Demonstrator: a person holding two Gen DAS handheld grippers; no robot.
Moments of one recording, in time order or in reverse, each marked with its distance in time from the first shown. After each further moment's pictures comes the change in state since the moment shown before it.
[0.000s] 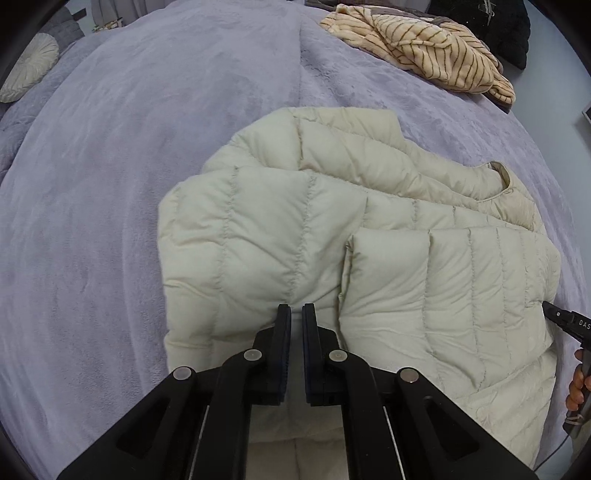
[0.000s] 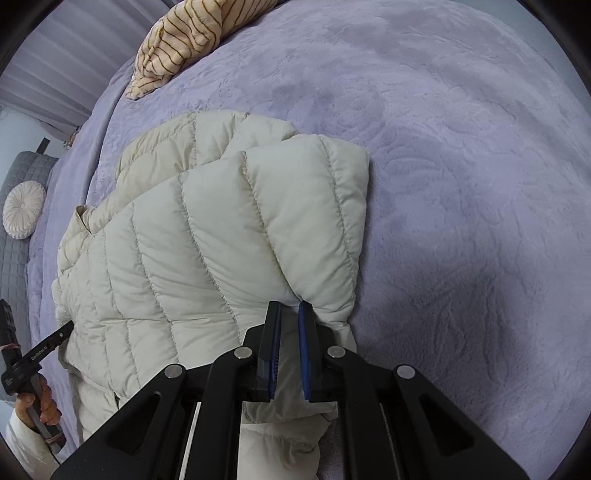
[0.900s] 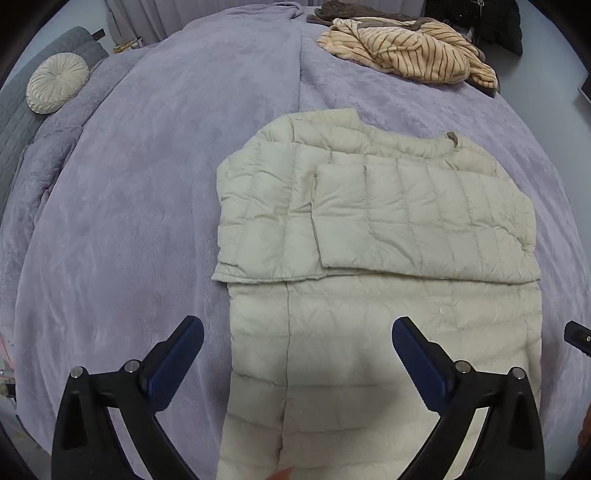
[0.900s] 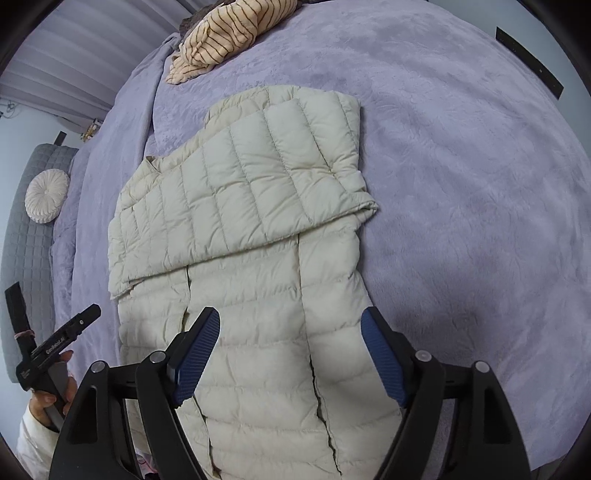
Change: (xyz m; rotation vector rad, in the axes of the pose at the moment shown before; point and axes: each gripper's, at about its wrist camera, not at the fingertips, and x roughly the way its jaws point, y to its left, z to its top) left arm -0.102 -0.036 -0.083 0.023 -0.010 0.119; right arm -0.111 0.029 -0.106 0.014 0.052 0.050
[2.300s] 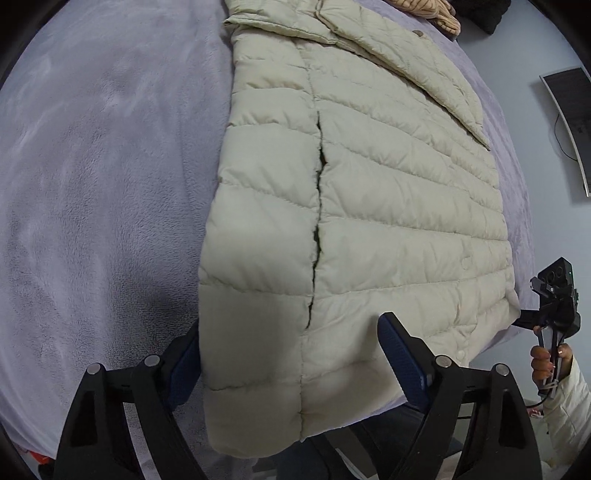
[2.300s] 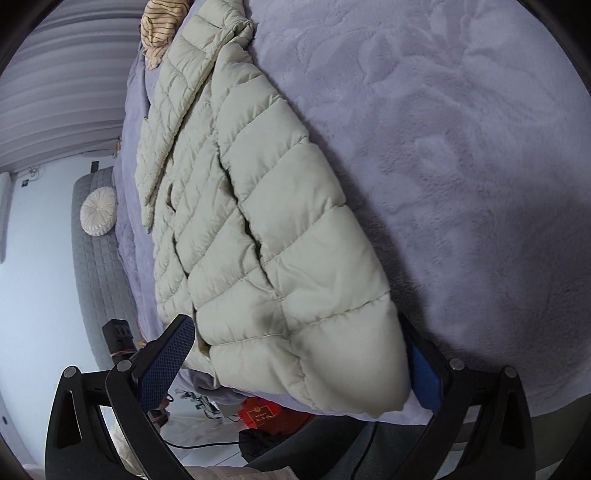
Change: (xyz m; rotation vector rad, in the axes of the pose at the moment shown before) left arm 0.032 0.069 -0.171 -0.016 0.293 -0.409; right arm 0.035 -0.098 -0.159 0.292 0.206 0.403
